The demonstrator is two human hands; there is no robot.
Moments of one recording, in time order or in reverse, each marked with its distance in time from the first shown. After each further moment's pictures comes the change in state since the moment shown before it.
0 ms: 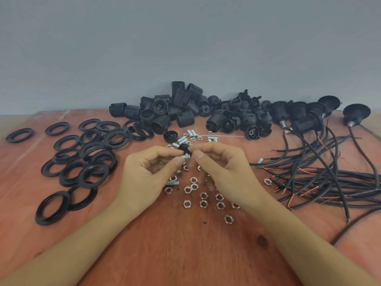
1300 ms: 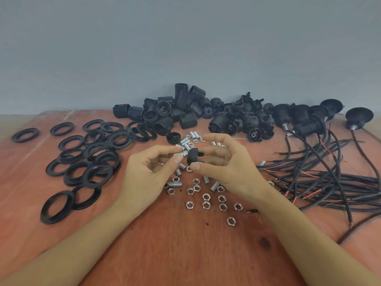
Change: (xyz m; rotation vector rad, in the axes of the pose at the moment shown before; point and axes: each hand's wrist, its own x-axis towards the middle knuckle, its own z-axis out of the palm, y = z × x) left_hand 0.003 -0.008 -0.004 -0.001 0.014 -0.046; right_hand 0.014 0.006 -0.011 0.097 -0.040 0.102
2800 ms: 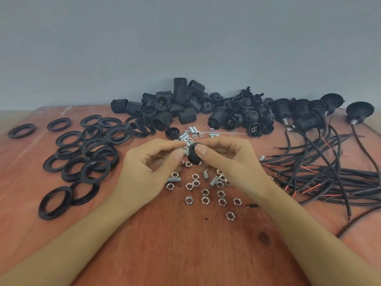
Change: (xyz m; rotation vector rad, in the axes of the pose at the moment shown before) left_hand -0.003 0.014 -0.002 0.057 -0.067 0.102; right_hand -0.009 -0.009 0.003 -0.024 -0.012 -0.084
